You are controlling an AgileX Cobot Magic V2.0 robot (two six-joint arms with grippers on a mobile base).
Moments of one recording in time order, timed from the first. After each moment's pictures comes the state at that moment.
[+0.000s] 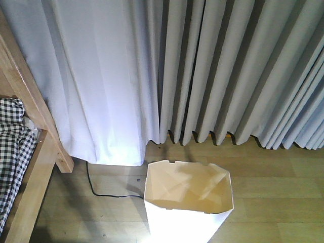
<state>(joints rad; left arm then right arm) 0.02 -0.02 0.03 -0.31 0.13 0.26 -0.03 0.18 -0.18 1.10 0.02 -1.14</state>
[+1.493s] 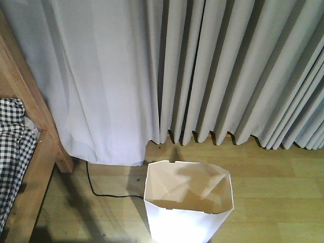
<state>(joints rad) 0.02 -0.02 0.03 -0.31 0.13 0.26 0.01 0.18 -0.14 0.37 -0.01 -0.46</state>
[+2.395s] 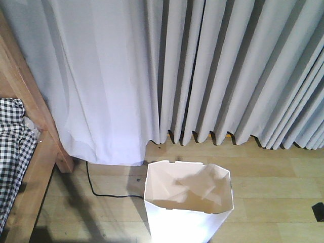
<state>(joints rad) 0.02 -0.02 0.03 -0.31 0.13 0.26 0.01 -0.01 0.03 -0.09 0.04 0.09</state>
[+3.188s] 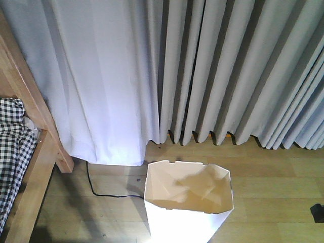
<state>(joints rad) 0.02 -0.02 0.03 -0.31 0.13 0.26 0.01 -0.01 0.03 -0.10 0.06 0.06</state>
